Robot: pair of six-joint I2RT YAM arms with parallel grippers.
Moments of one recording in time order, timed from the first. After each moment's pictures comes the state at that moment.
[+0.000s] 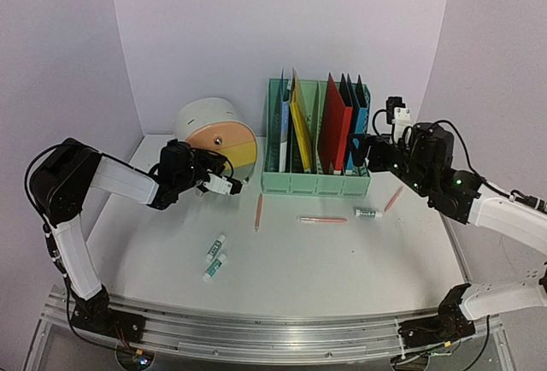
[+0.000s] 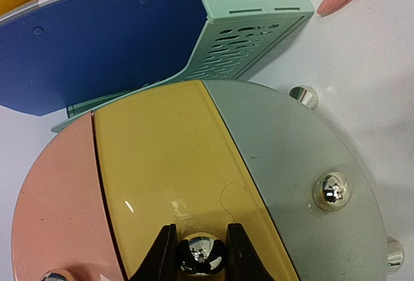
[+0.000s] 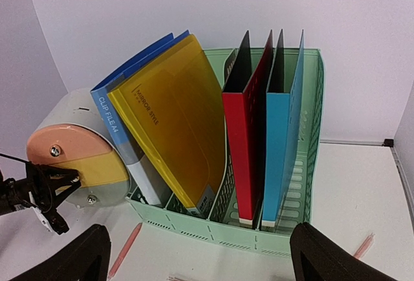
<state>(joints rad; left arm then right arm) -0.52 1.83 0.91 0.65 0.08 1.76 0.68 1.12 0.88 0.06 0.32 0.24</state>
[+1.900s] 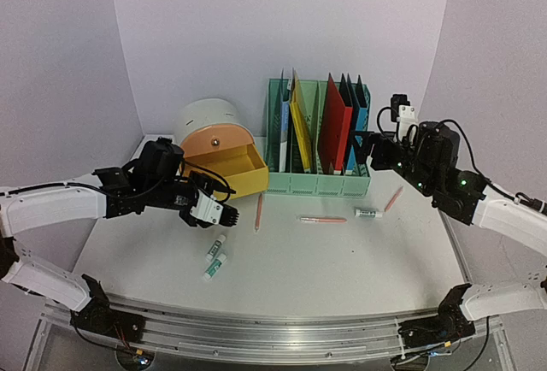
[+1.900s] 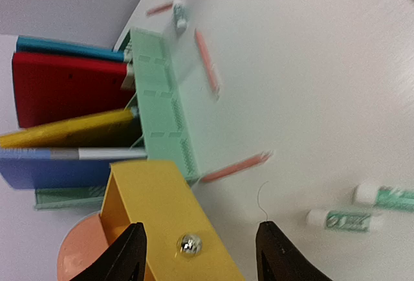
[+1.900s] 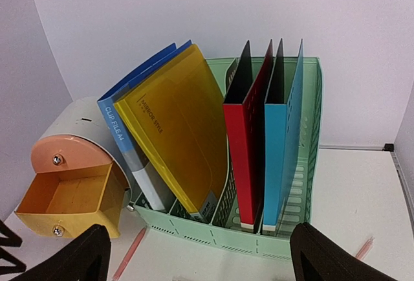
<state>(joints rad) -0.78 1.27 0.83 -0.14 0.24 1.38 0.68 1.09 0.88 0.06 0.32 0.24</state>
